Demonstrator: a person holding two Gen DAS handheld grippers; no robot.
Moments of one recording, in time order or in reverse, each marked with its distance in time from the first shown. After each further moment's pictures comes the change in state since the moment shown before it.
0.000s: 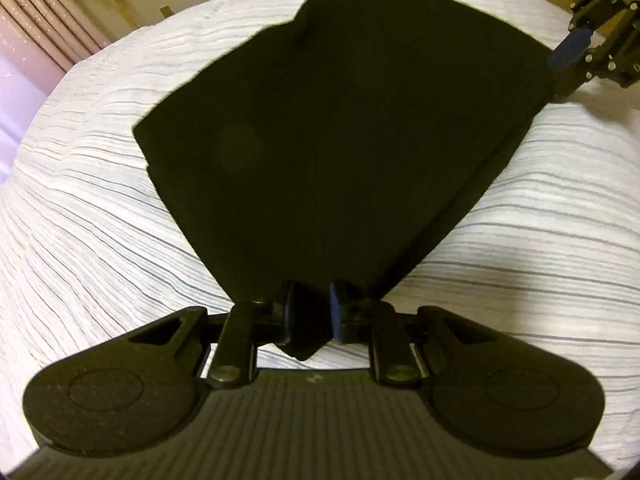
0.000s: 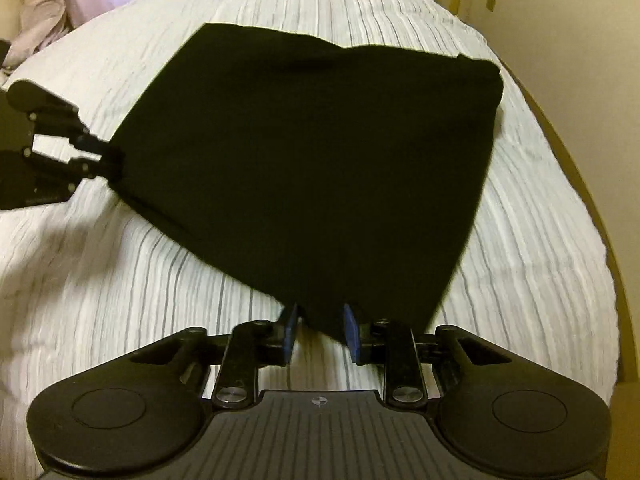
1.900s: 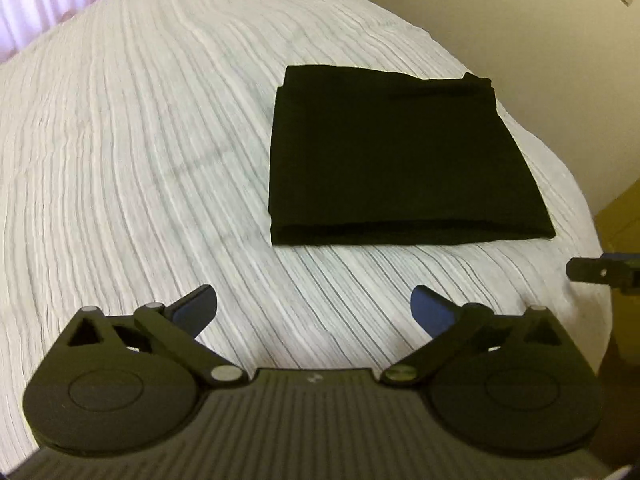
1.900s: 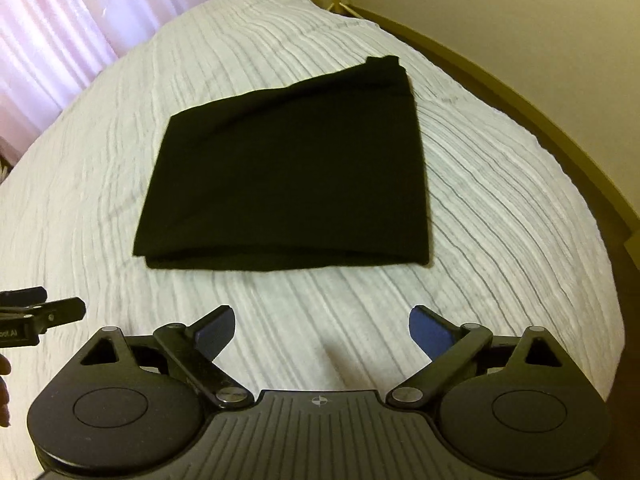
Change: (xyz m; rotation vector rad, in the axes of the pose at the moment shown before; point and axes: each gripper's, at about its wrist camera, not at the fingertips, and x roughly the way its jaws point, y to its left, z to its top) left arm -0.127 0.001 -0.043 -0.795 0.042 -0.023; right arm -0.096 0.055 -0.025 0.439 -0.053 -0.059
